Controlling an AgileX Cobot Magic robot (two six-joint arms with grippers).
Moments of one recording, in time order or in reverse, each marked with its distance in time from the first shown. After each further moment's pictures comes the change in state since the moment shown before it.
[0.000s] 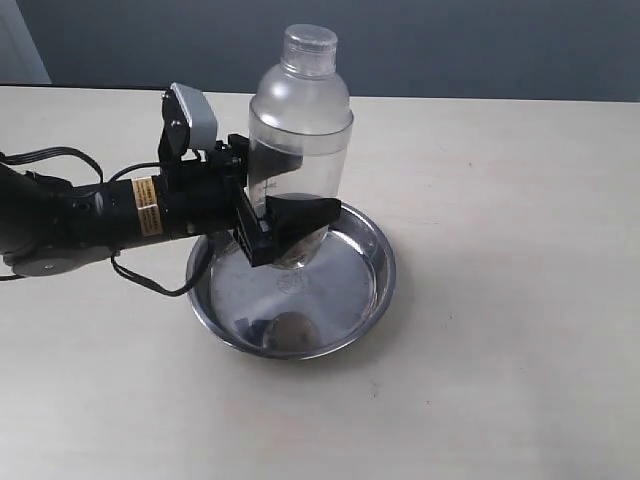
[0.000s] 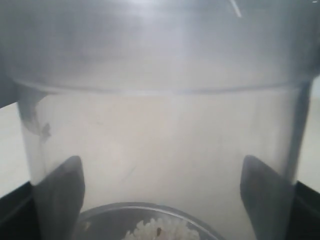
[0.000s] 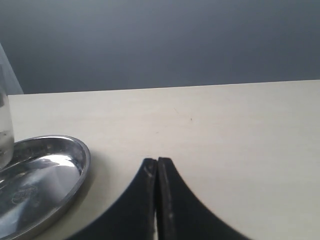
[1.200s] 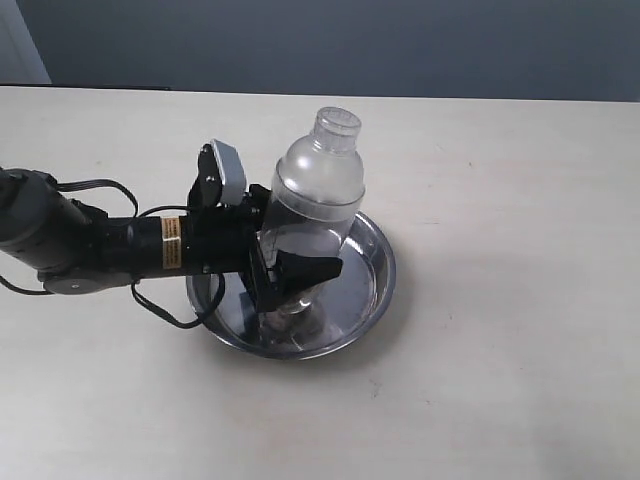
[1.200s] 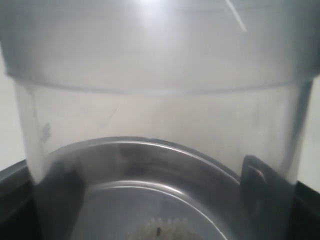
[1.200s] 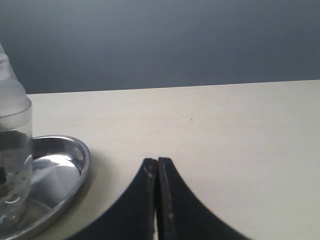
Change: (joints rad) left arm 0.000 0.190 -0.055 0.095 -0.002 0.087; right arm 0.000 0.000 0.000 0.000 0.000 0.000
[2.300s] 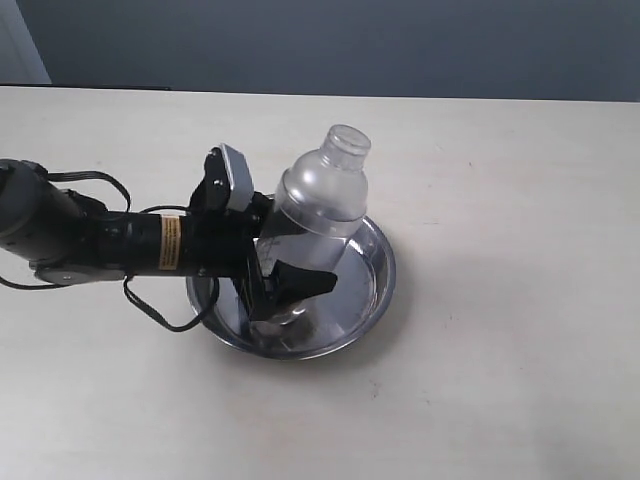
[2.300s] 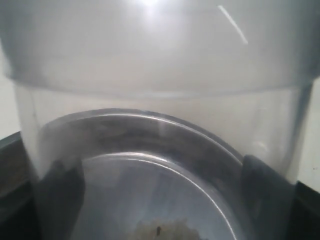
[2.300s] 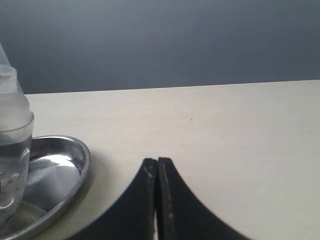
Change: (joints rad) left arm 0.000 -0.050 0.000 0.100 0.123 -0.082; right arm 0.000 0.000 0.000 0.000 0.000 0.000
